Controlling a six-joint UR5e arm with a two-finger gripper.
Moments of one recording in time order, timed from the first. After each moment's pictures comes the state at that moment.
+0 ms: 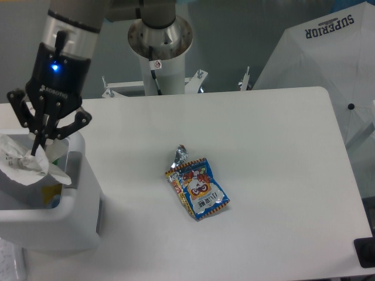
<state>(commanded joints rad) 2.11 -1.70 -1.56 -0.81 1.10 0.09</state>
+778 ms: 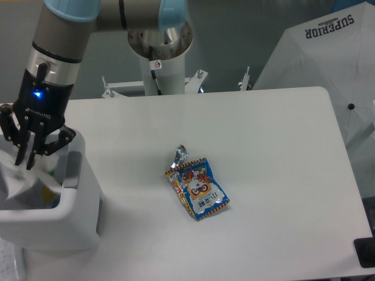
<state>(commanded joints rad) 2.08 -1.72 -1.55 -0.81 1.10 0.11</state>
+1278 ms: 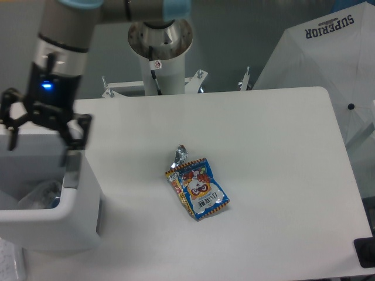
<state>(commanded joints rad) 2.31 -1.68 -1.58 -0.81 1.21 -0.03</state>
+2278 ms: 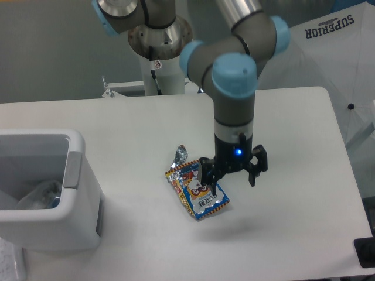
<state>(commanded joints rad) 2.54 -1.94 -1.69 -0.82 1.47 0.41</state>
